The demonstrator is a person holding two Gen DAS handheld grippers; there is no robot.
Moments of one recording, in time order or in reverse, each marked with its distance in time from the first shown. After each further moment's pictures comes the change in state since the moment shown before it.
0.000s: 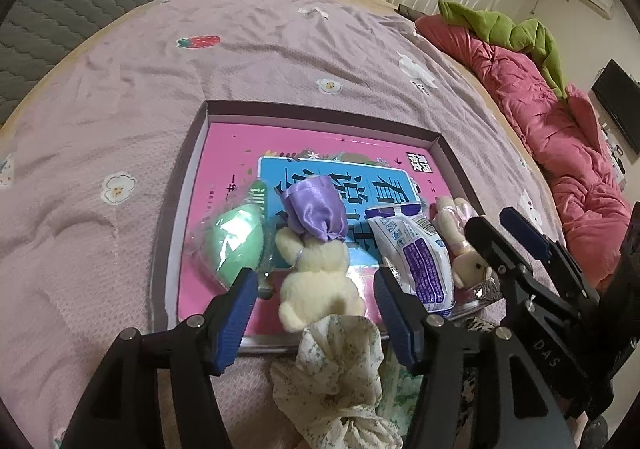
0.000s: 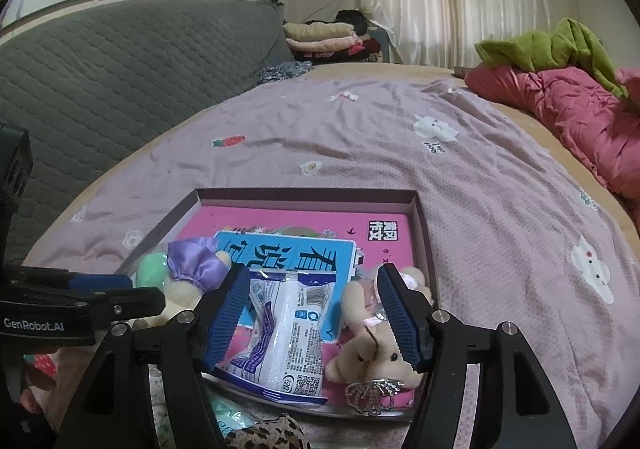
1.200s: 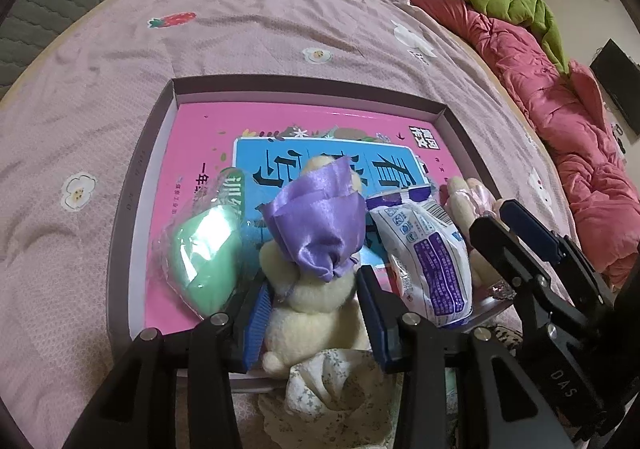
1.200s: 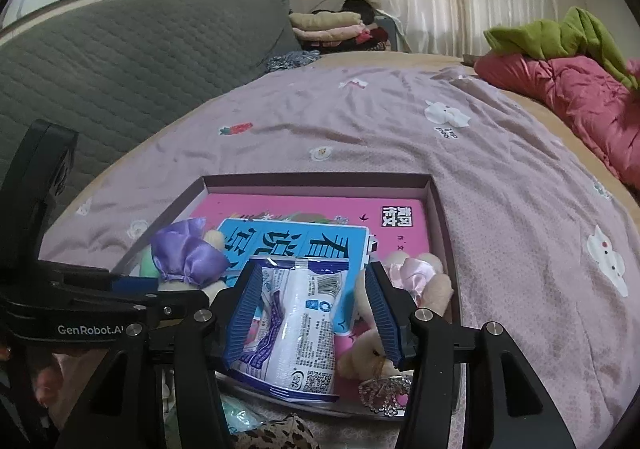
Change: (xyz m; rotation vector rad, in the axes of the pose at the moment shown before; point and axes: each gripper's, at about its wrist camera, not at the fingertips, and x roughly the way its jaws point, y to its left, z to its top) left arm 0.043 -0.007 0.009 0.047 0.088 -0.013; right arm 0.015 0.000 -0.006 0.005 0.047 0.042
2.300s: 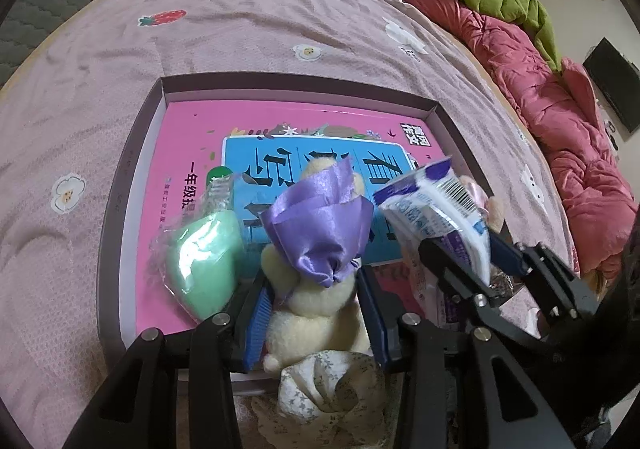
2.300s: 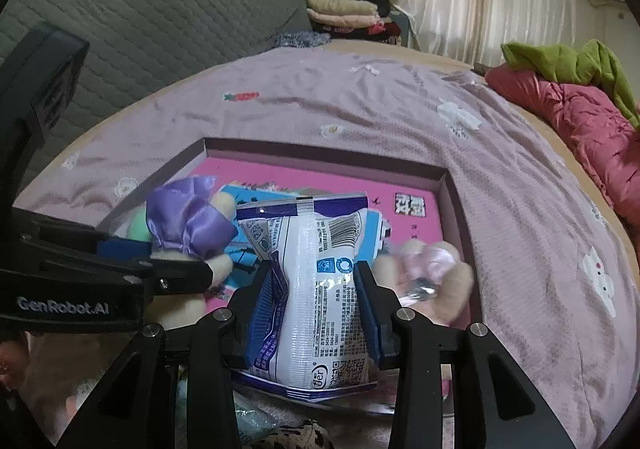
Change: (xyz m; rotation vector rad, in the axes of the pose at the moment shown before) left arm 0.002 0.001 0.001 0.008 0.015 -0.040; right arm 0.024 0.025 -0.013 -0.128 0.086 -0.061
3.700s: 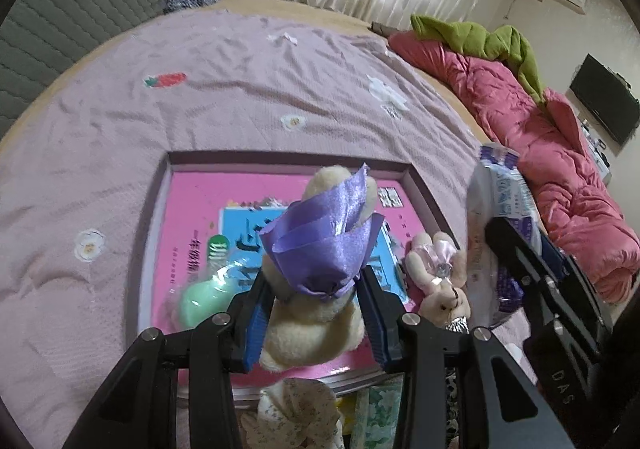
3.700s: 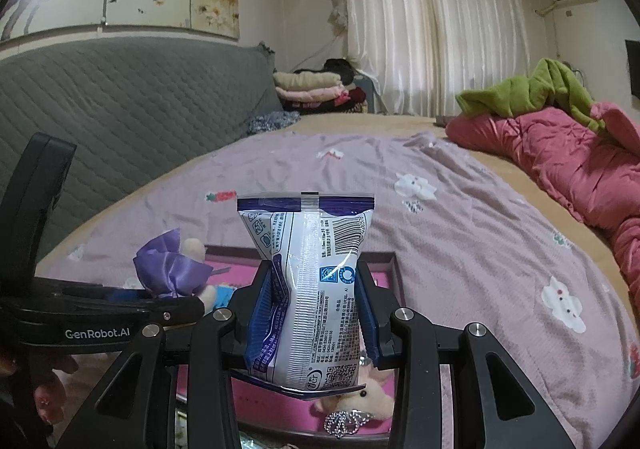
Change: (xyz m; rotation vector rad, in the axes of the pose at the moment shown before) left arm -0.038 -0.016 0.016 0.025 -0.172 -0.010; right arm -0.076 -0.028 0.024 0.127 -0.279 -0.048
